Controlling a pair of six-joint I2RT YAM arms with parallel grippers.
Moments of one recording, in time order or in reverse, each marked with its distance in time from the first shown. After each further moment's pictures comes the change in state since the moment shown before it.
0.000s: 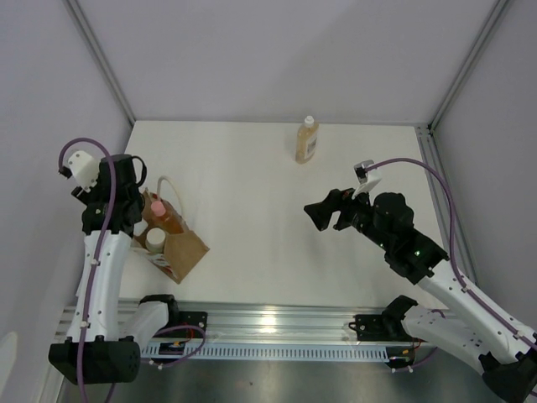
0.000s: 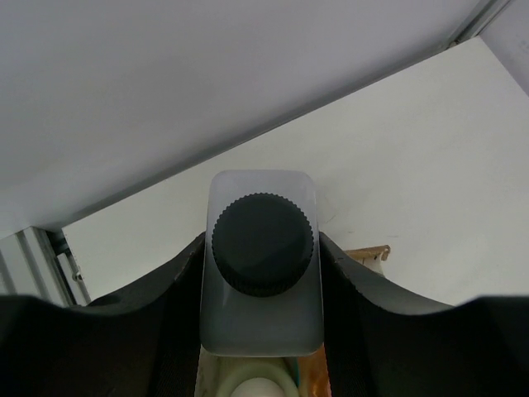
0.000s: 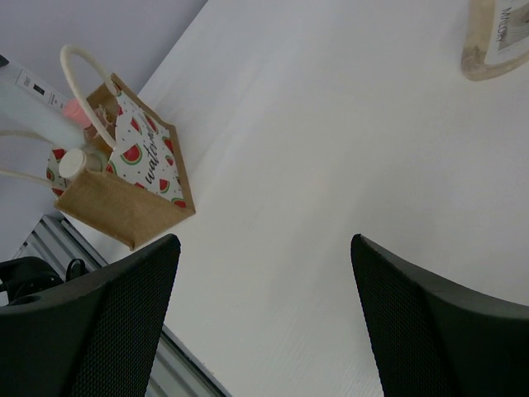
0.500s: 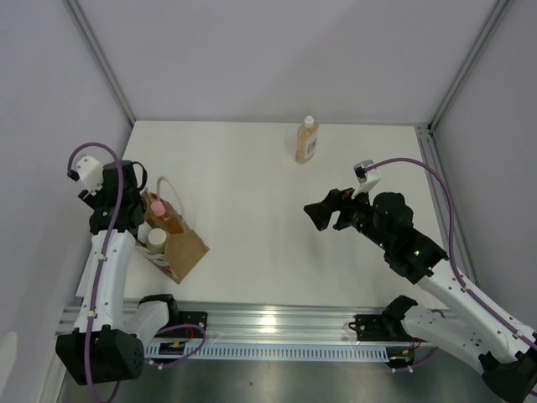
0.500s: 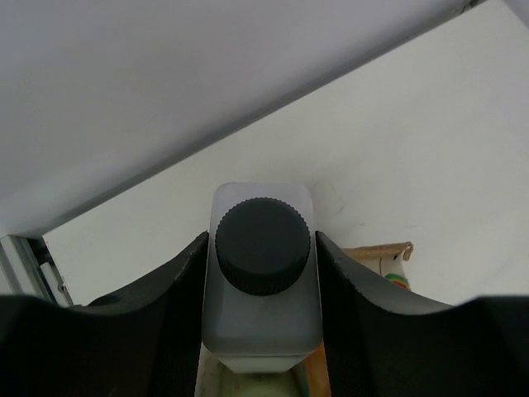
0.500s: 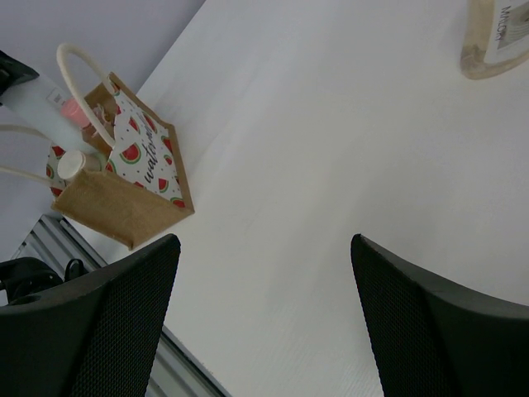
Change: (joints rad) left arm 0.072 0.015 -0.122 0.164 0.073 0.091; right arm 0.000 0.008 0.000 0.000 0.001 0.000
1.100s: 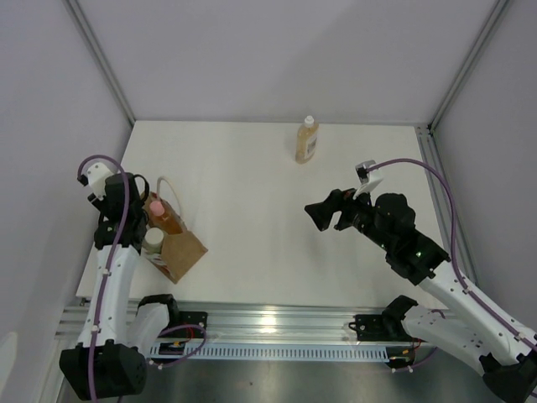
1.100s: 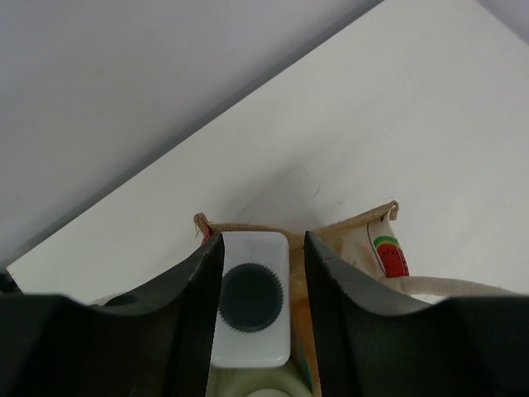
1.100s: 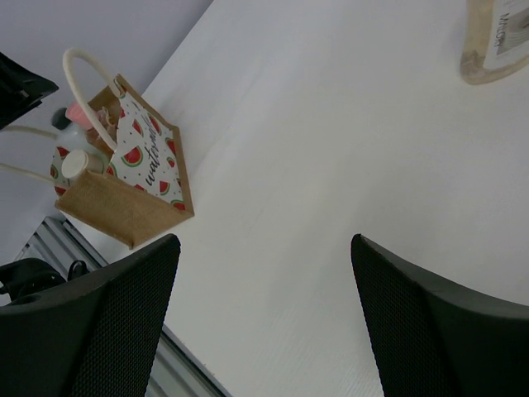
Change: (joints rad) left arm 0.000 -0.095 -0.163 0.127 0.151 0.121; right arm 0.000 -0.011 0.000 0.000 0.000 0.000
